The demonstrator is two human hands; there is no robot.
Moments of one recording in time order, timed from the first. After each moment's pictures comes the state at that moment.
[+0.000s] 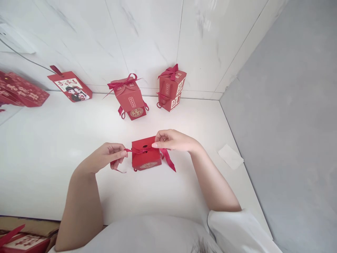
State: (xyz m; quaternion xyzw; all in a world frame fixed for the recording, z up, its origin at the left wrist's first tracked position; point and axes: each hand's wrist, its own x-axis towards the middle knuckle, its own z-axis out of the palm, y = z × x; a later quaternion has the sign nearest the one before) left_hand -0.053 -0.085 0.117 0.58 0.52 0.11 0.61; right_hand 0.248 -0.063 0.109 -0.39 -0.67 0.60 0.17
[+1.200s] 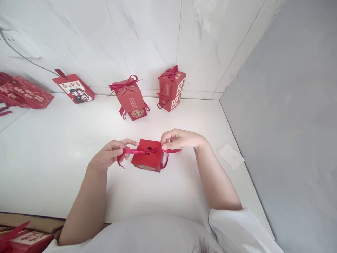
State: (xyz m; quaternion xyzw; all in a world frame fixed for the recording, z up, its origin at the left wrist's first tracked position) left_hand -0.054 -0.071 0.087 0.60 0.37 0.23 0.67; right_hand 0.272 -0.053 0.102 -0.29 -0.69 0.65 0.14
